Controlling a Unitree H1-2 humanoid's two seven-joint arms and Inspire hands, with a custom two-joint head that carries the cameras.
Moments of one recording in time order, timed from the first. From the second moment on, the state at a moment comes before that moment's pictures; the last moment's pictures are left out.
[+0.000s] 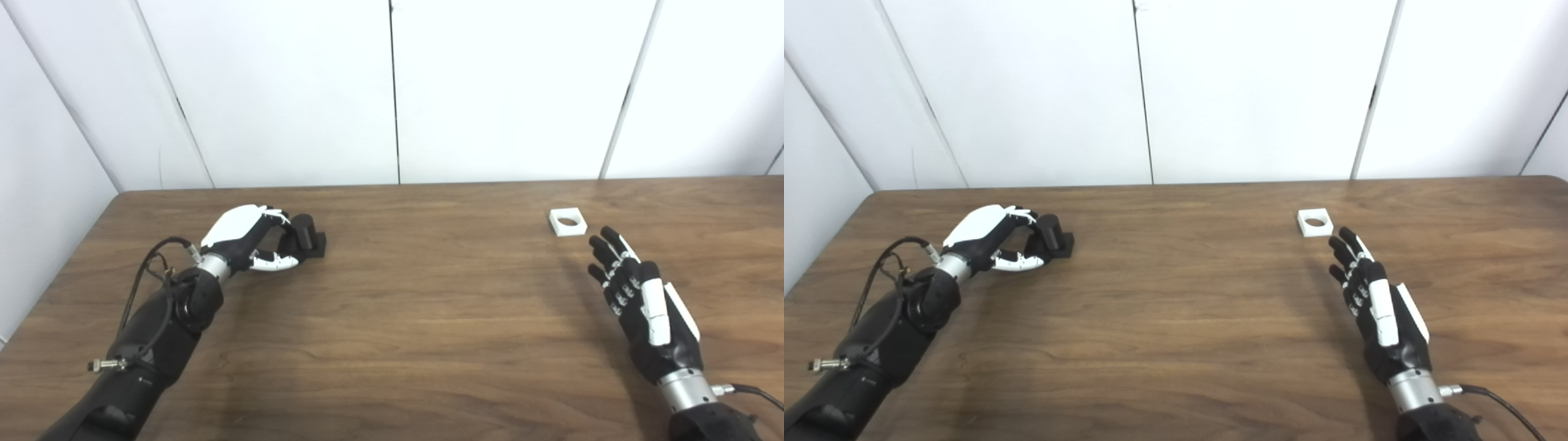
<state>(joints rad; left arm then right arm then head) -0.63 0.48 -0.30 0.73 0.62 -0.18 -0.01 -0.04 -0.19 -0.11 -0.02 0.23 -0.05 0.20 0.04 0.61</state>
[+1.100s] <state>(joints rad) -0.62 0.48 -0.30 0.72 0.60 -0.20 0.01 -0.04 -0.20 -0.11 -0.03 0.24 -0.05 0.20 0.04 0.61</state>
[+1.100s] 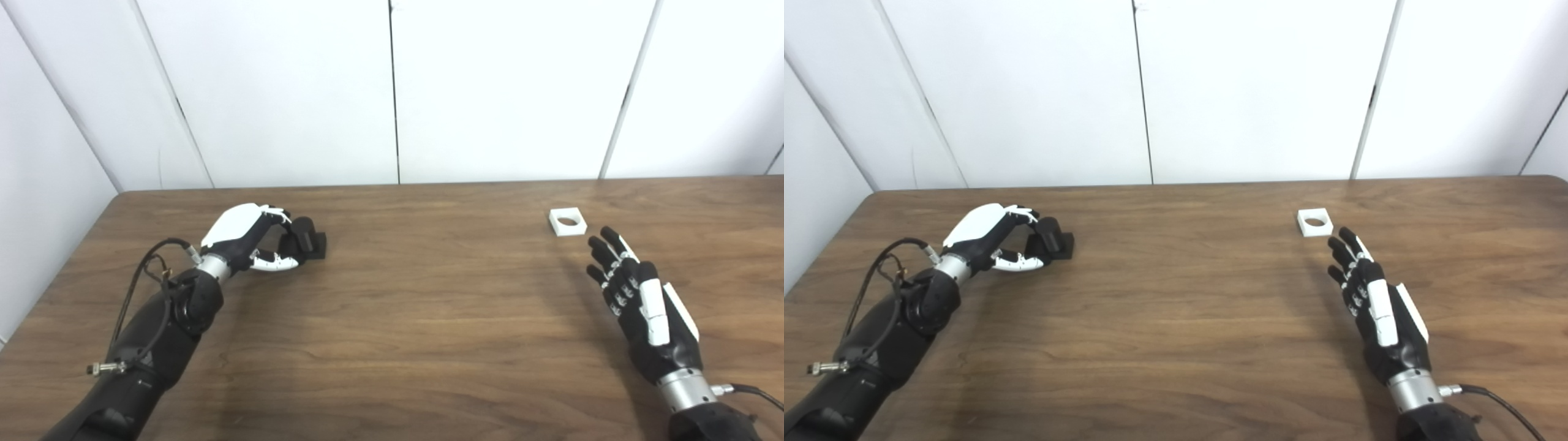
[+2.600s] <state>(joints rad) -0.33 0.47 -0.32 0.17 0.57 -0.15 -0.20 -0.05 -0.18 -0.09 -0.03 0.20 -0.04 0.18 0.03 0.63</state>
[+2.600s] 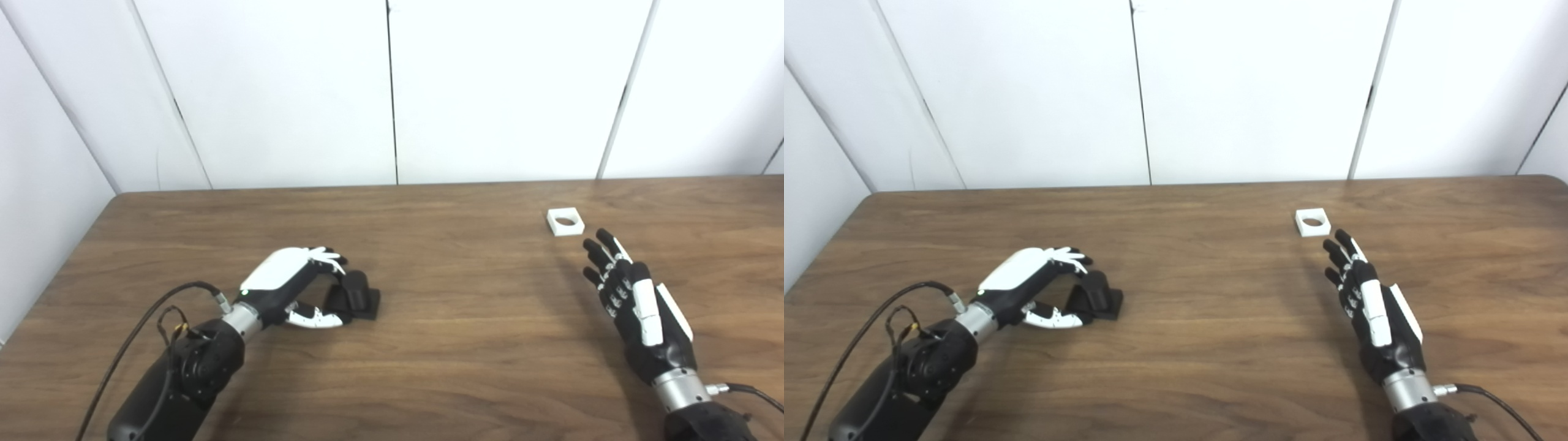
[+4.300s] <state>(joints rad) -0.21 0.39 -0.43 -0.02 0.62 -0.25 -0.22 -0.03 -0.16 -0.08 -0.07 -0.02 -0.04 0.07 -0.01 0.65</state>
